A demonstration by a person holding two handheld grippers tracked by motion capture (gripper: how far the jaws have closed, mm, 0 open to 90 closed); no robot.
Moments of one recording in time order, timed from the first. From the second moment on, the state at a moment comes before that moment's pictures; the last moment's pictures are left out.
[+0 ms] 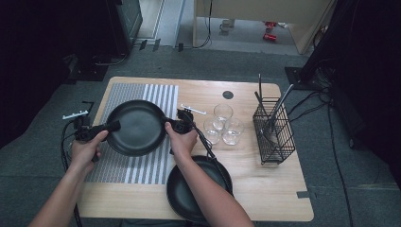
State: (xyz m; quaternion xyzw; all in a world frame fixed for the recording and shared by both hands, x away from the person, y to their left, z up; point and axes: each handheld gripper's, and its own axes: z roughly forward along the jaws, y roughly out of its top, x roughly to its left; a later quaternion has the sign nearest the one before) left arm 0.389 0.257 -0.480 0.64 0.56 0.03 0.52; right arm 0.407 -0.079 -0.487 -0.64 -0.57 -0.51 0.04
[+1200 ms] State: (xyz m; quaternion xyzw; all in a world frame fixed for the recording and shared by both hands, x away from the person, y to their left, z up) left arm 0.427 0.269 -0.504 0.63 0.59 0.02 0.50; right arm 0.441 -0.060 -0.506 -0.67 -0.56 -0.48 0.04
